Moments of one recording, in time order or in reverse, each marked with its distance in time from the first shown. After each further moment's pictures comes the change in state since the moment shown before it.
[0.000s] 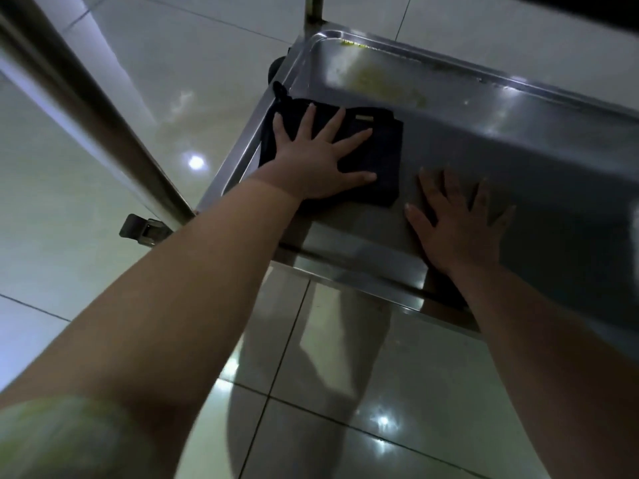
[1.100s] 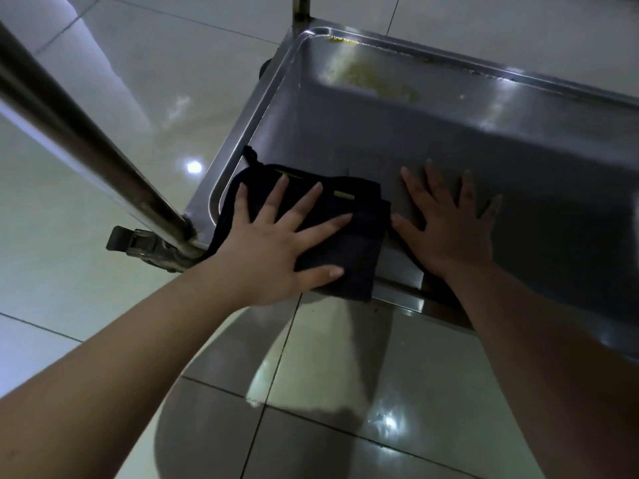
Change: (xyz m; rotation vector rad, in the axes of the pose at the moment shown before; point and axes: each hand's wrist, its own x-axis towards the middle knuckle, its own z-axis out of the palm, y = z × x) left_hand -0.123 -0.003 0.031 0.015 0.007 0.153; right_hand 0.001 -0.001 0.003 -0.015 0.016 -0.105
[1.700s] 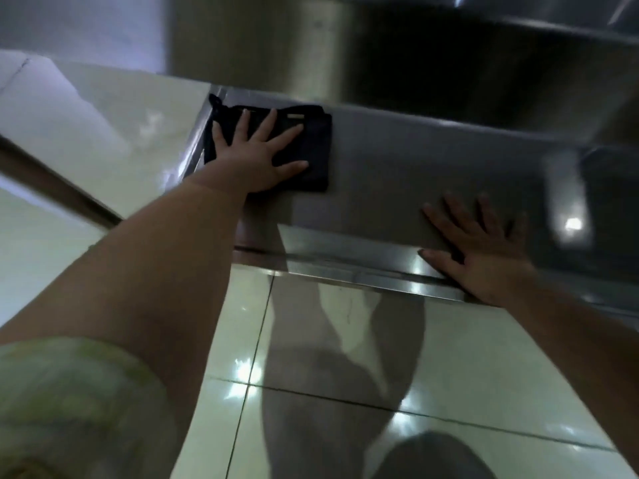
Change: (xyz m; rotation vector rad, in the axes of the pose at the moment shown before) left_hand 0.134 -0.012 -0.033 0.023 -0.026 -0.223; right_hand -0.085 0.128 -0.019 -0.046 -0.170 -0.001
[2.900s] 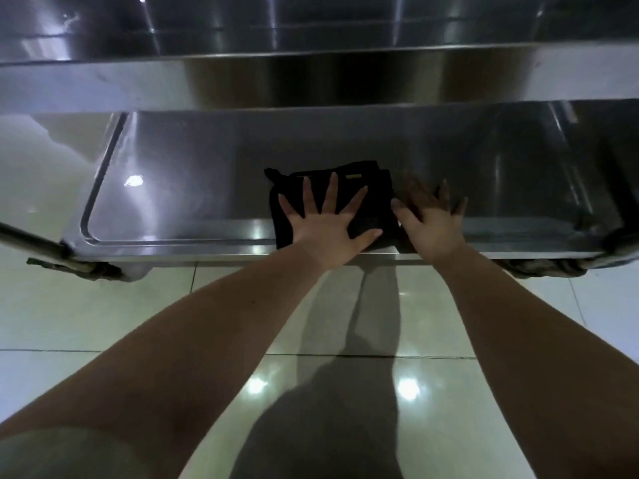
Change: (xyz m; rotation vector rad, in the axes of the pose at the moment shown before) left_hand -0.137 0.322 0.069 0.020 -0.009 0.168; right_hand -0.081 0.121 0.020 0.622 0.151 0.219
